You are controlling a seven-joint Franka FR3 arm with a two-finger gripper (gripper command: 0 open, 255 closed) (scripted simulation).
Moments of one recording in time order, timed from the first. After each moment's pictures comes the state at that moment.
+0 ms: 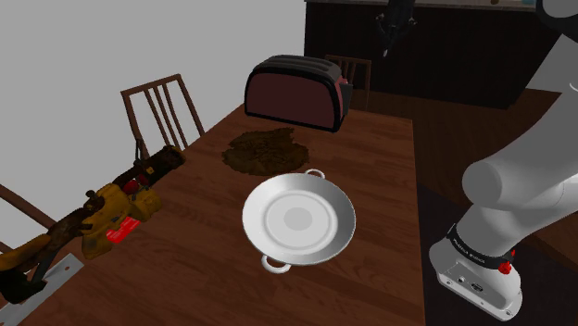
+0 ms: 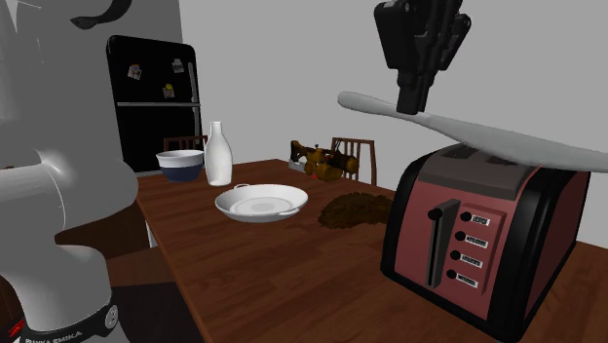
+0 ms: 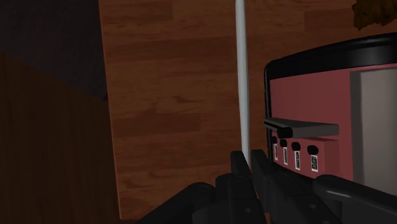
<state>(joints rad) -0.65 -0.02 0.24 -1.54 0.15 1.44 0.64</state>
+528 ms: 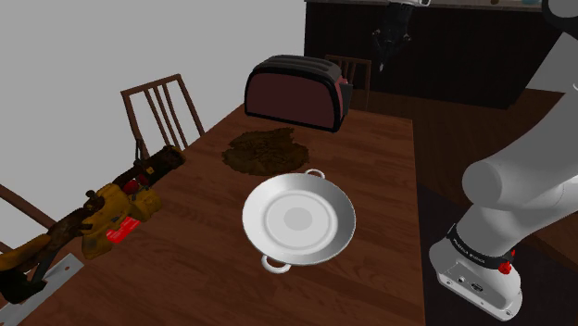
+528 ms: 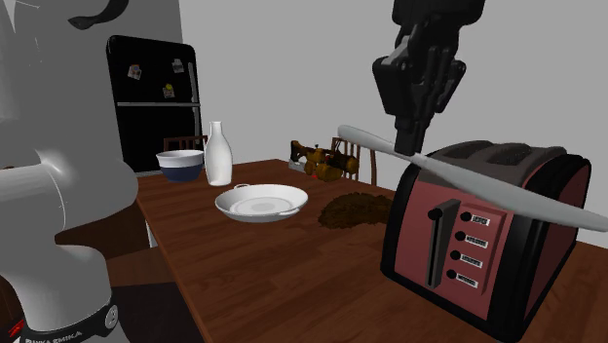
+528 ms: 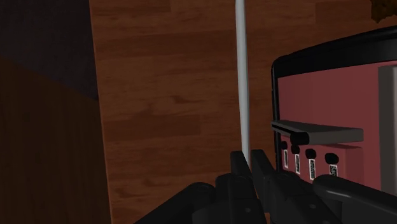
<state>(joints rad) -0.65 -0.04 0.24 -1.68 0.16 1.56 0.62</state>
